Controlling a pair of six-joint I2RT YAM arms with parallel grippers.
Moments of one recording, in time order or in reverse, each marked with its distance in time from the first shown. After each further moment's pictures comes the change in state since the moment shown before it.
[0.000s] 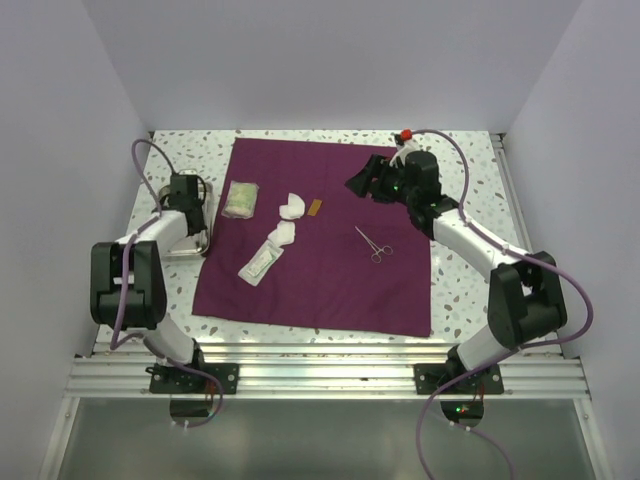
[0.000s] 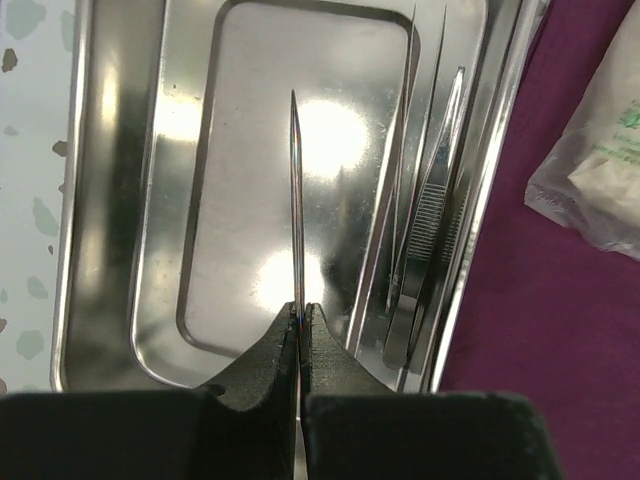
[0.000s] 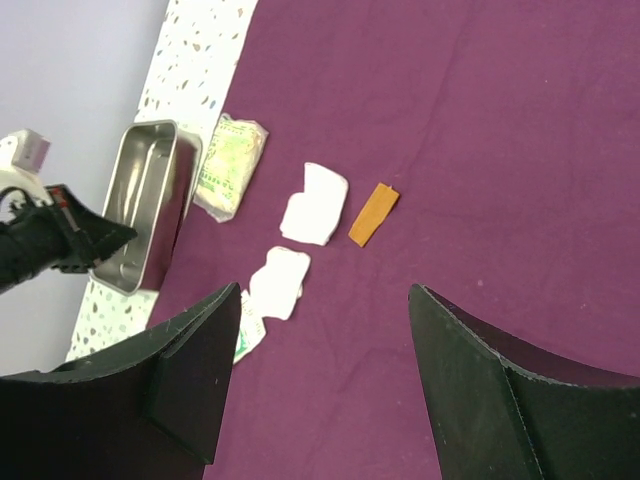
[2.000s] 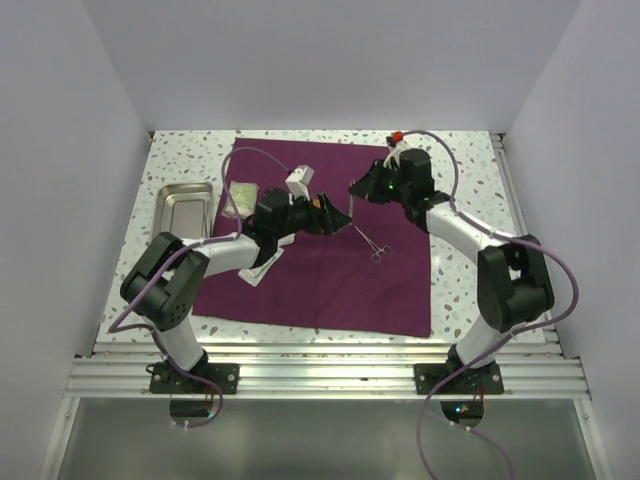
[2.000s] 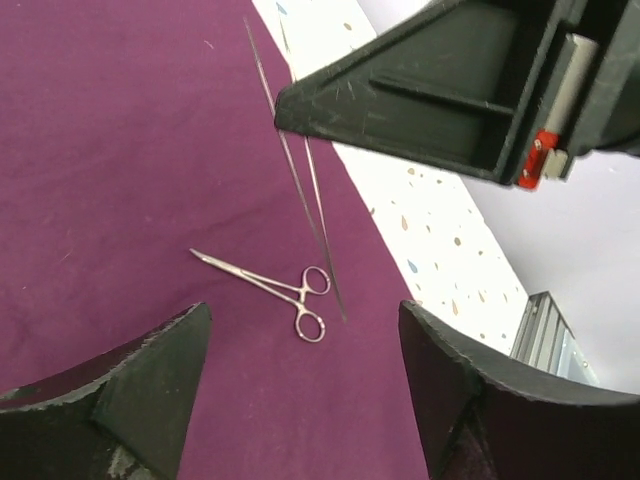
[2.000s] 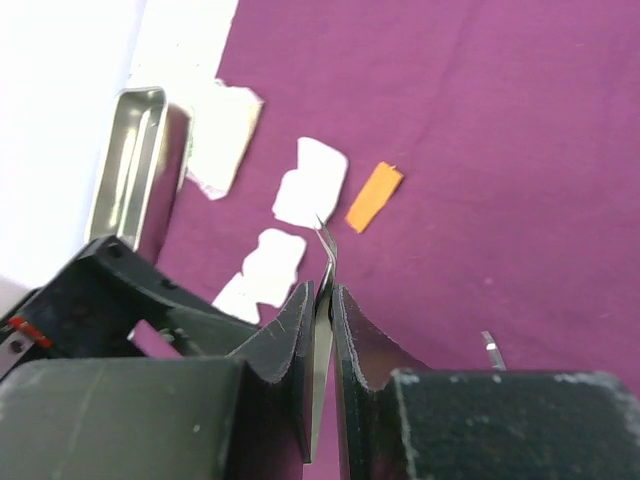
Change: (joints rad) left arm -0.619 0.095 -0.095 0.855 0.653 -0.547; right arm -0.022 0.122 0.054 -0.006 -0.092 -0.012
